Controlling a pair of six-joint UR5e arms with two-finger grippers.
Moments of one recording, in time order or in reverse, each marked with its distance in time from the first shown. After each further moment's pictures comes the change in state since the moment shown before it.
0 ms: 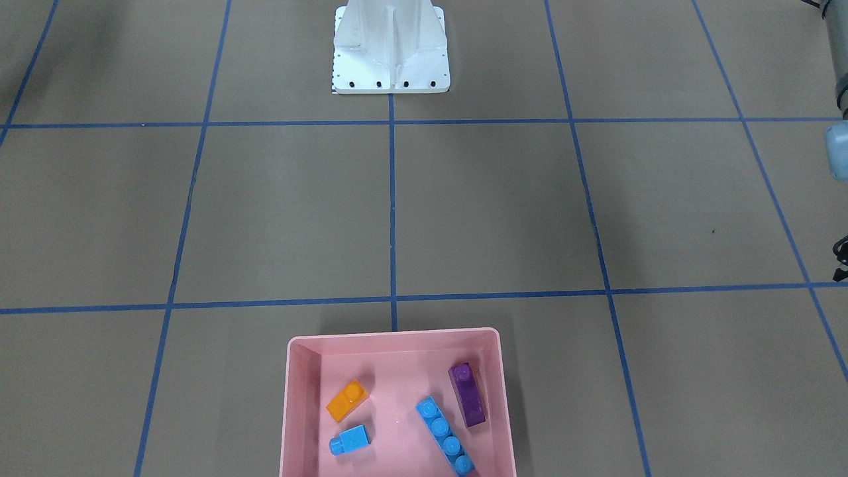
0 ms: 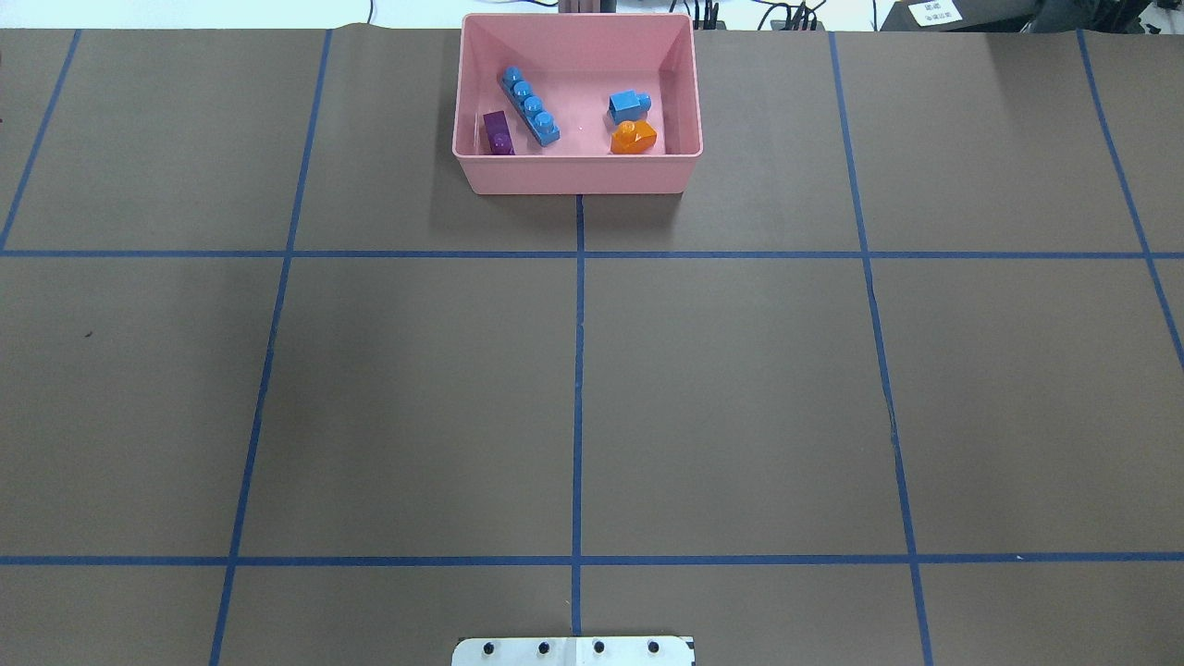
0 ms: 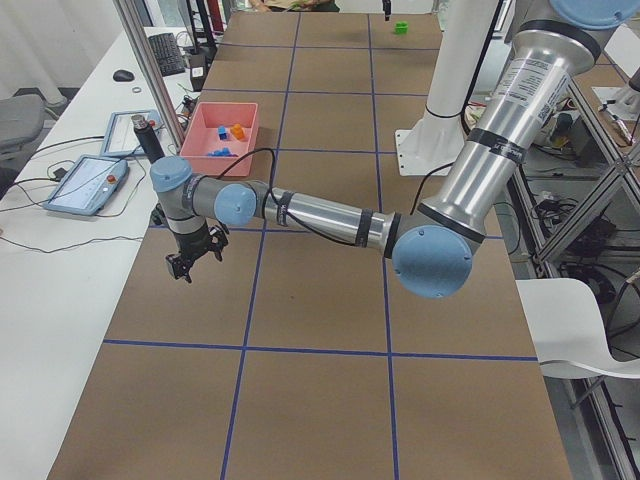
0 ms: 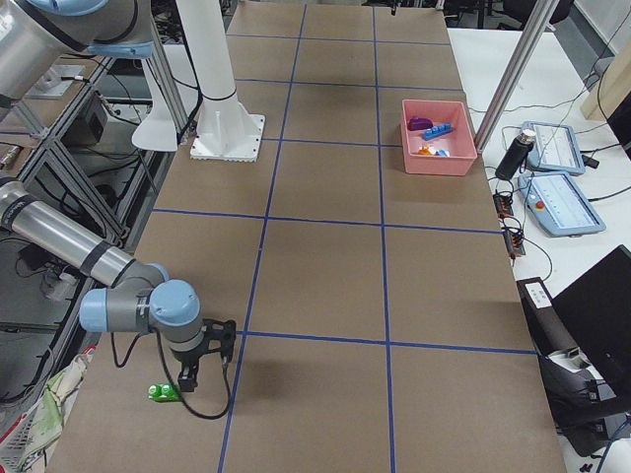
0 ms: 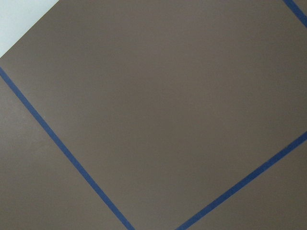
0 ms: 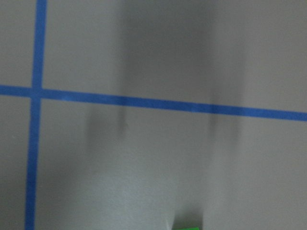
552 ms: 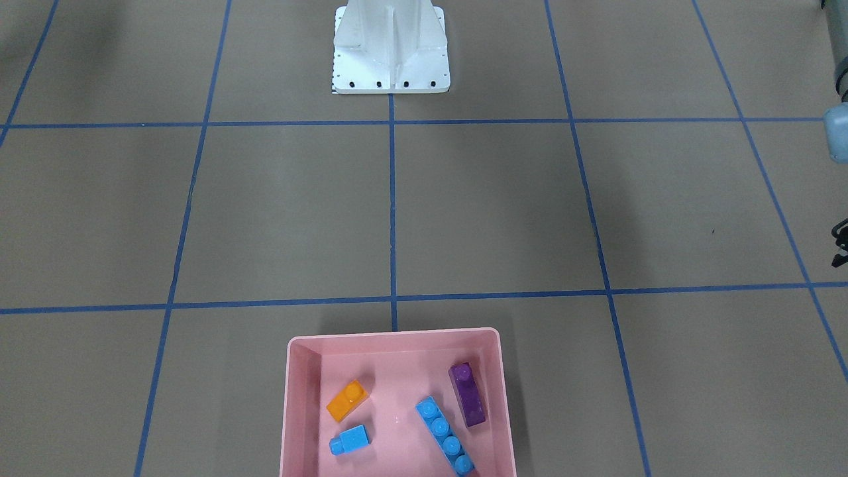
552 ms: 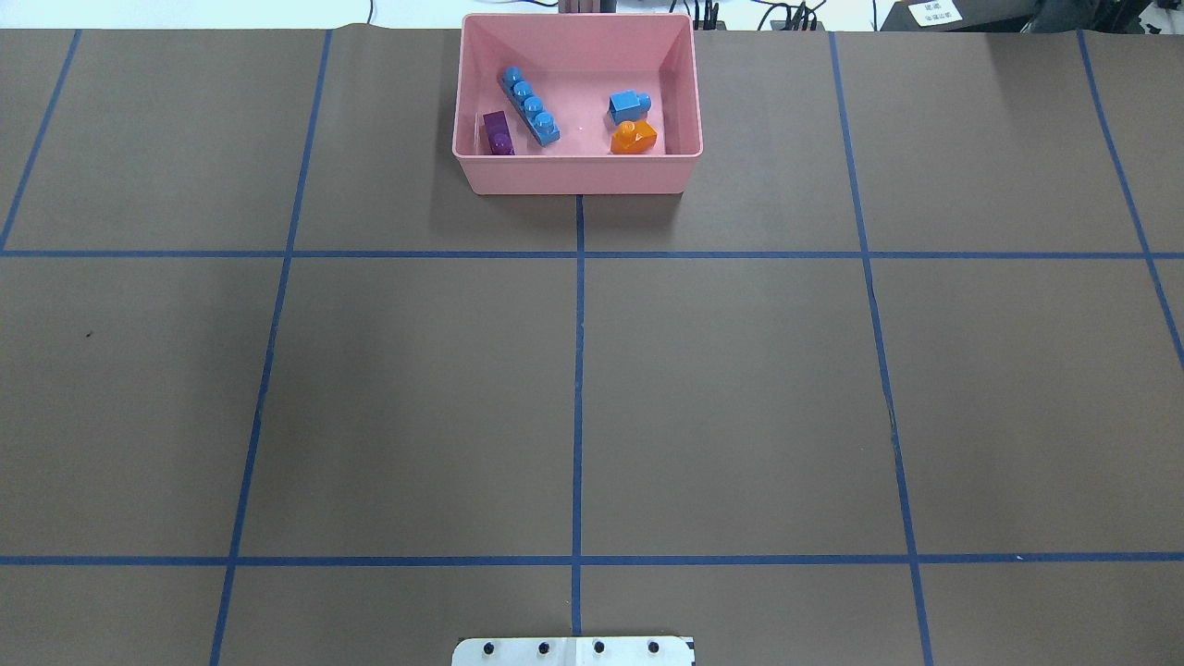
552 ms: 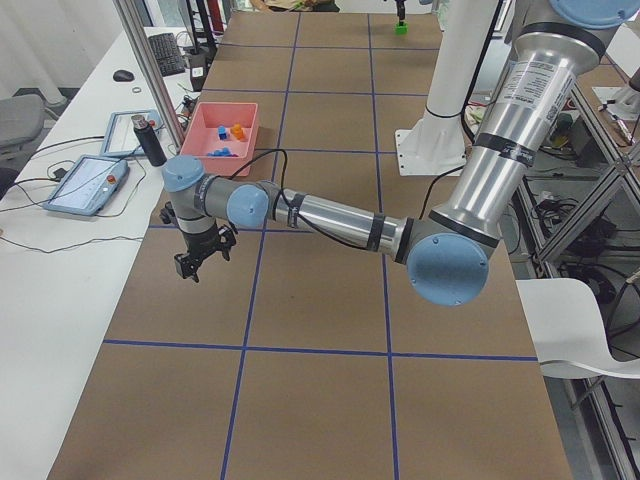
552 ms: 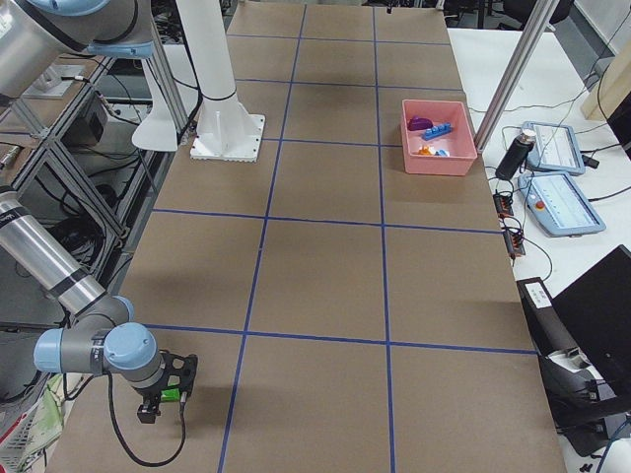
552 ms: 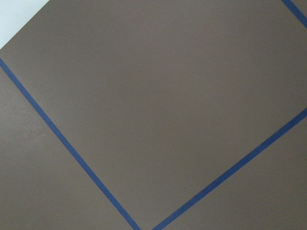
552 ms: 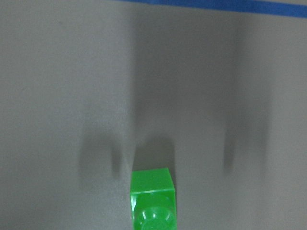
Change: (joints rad) left arm 0.000 0.040 -0.059 0.002 -0.004 -0.005; right arm -0.002 -0.006 -0.190 0.145 0.048 -0.011
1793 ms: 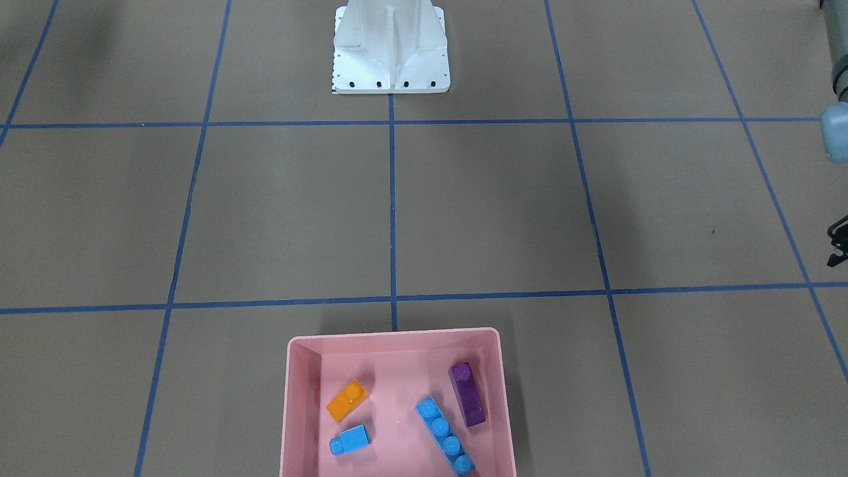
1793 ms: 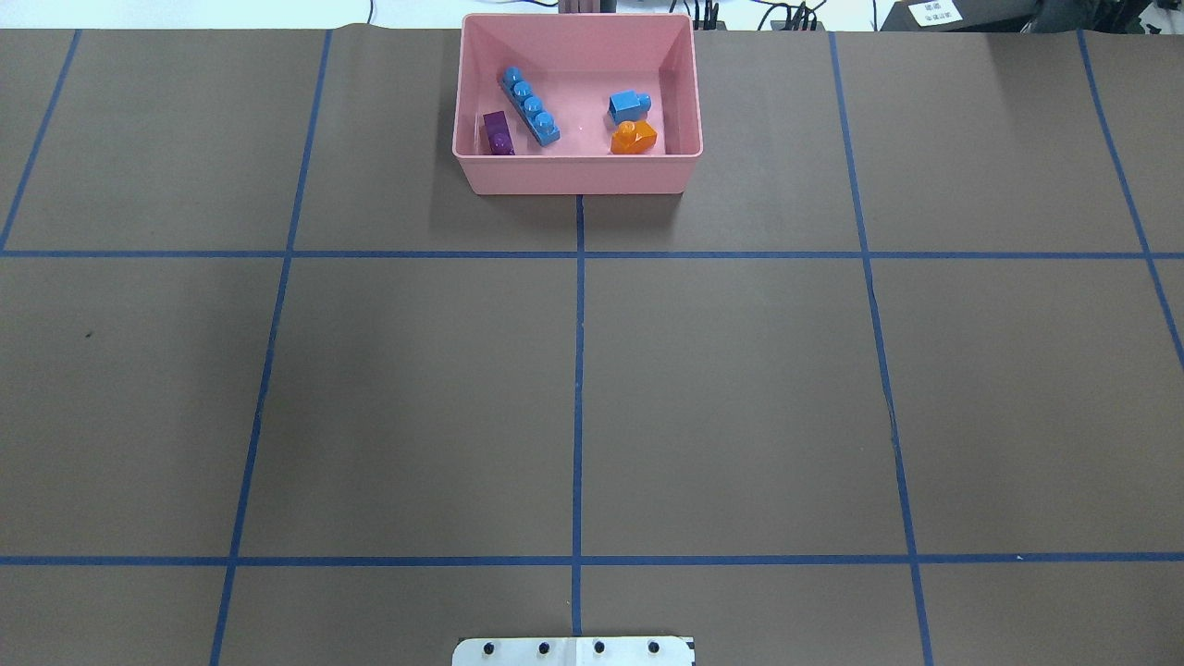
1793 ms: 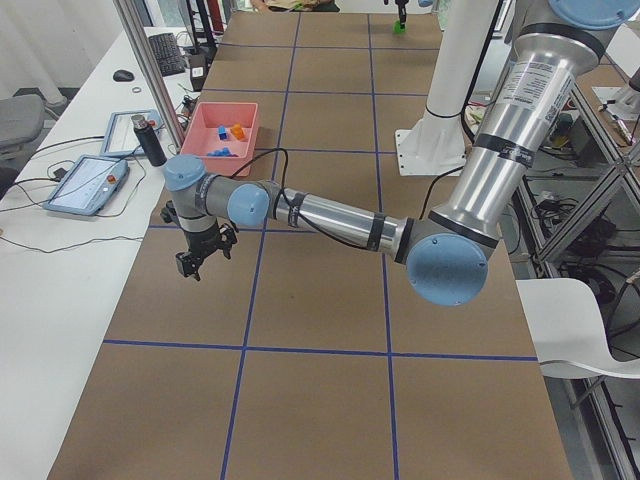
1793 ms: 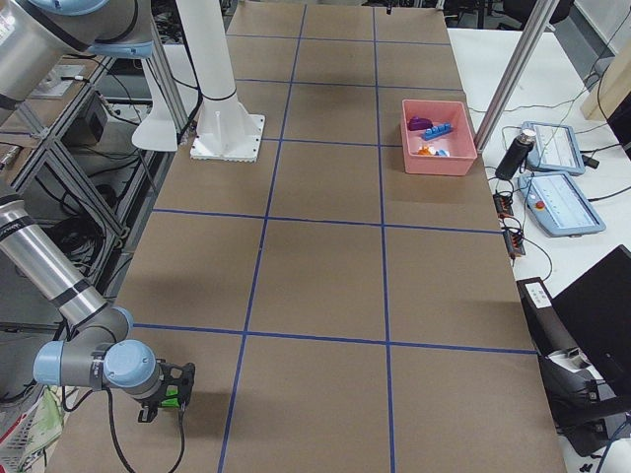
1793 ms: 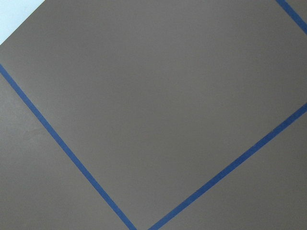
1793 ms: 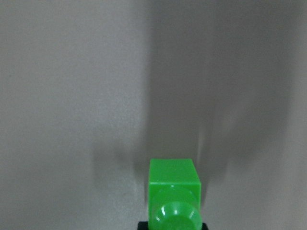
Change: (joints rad) left arm 0.006 -0.004 -0.004 0.002 -0.003 -0.027; right arm -0.002 0.053 -0.083 0.002 0.048 -0.036
